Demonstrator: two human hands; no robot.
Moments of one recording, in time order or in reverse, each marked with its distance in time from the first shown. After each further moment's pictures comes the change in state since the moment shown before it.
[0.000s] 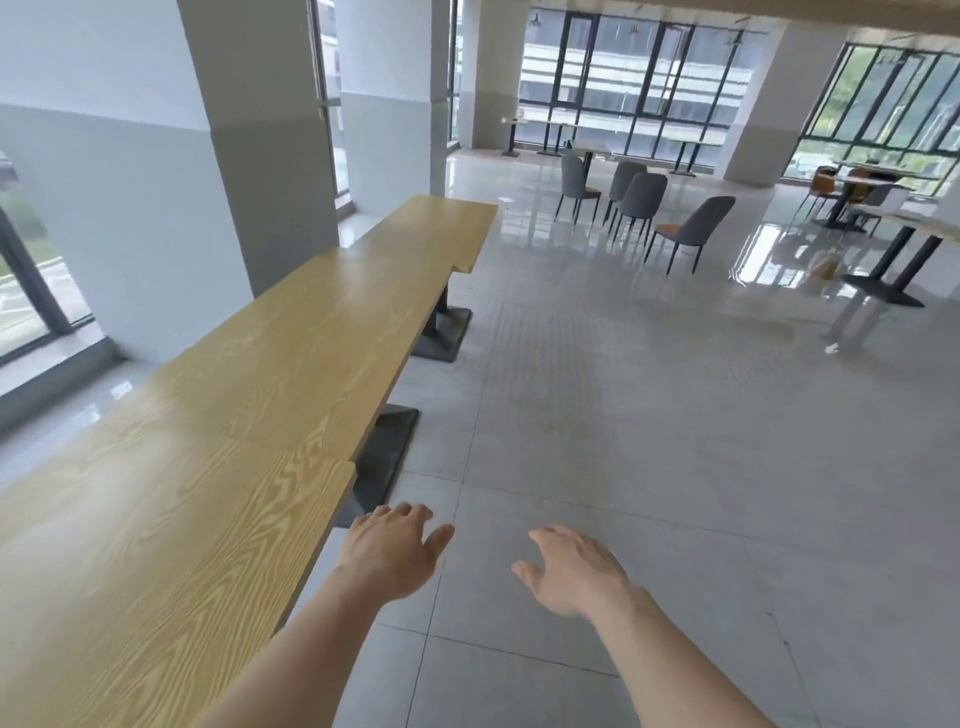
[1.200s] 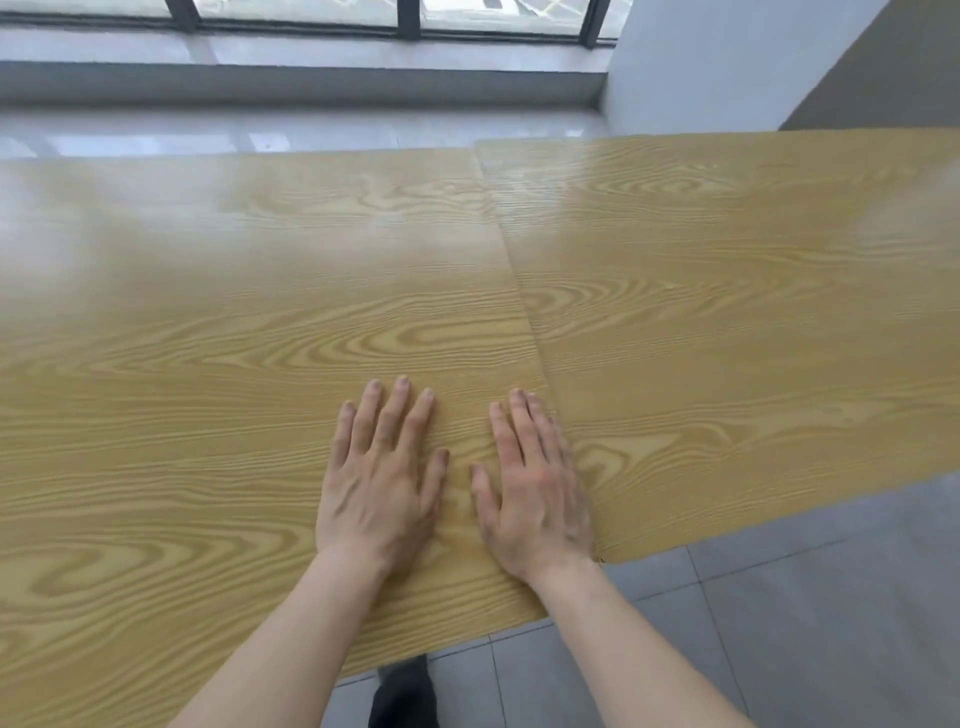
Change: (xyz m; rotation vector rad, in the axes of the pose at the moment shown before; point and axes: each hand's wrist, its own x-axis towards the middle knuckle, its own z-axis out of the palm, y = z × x) left_hand 0.194 -0.302 0.146 -0.209 0.516 -1.155; right_hand 0.466 -0.323 0.159 -0.196 0.093 -1.251
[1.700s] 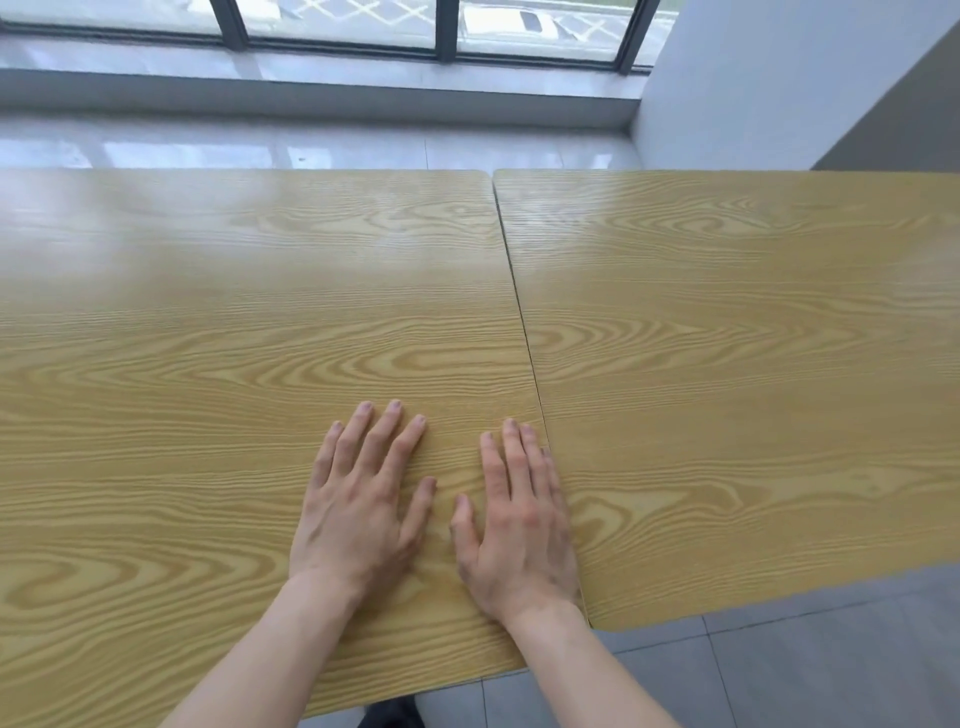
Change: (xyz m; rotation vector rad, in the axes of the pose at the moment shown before) left_hand 0.011 -0.004 -0.001 0.034 0.016 -0.032; right_hand 0.012 0.001 0.005 0.020 0.038 -0.010
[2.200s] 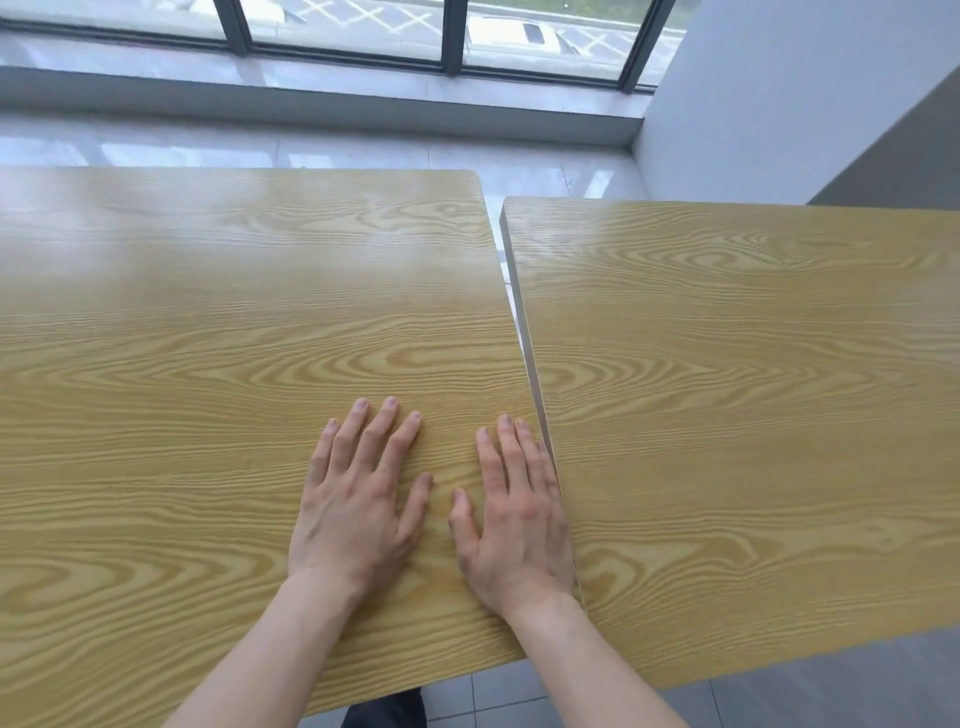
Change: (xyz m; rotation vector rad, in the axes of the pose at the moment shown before) left_hand 0.040 -0.014 -0.010 -0.019 0.007 -0.040; right_hand 0.050 -0.008 -0.003 0.003 -0.017 -0.028
